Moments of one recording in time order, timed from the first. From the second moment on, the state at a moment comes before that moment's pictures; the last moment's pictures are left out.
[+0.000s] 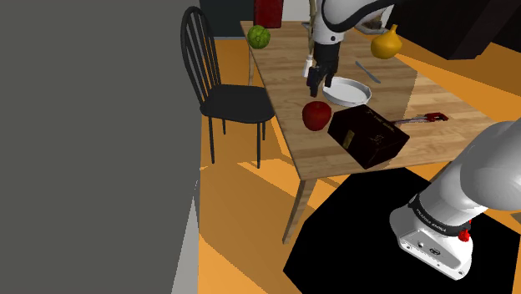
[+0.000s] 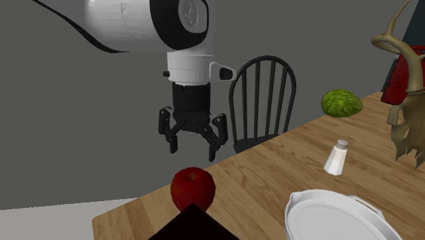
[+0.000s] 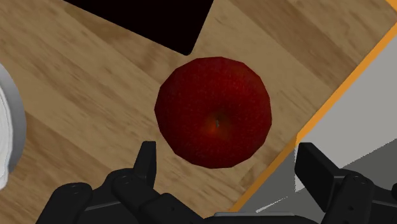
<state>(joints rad) 0.00 -0.14 -0.04 -2.20 -0.05 1.94 -0.10</state>
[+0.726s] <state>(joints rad) 0.00 -0.10 -0.04 -2.26 -0.05 2.03 -0.10</state>
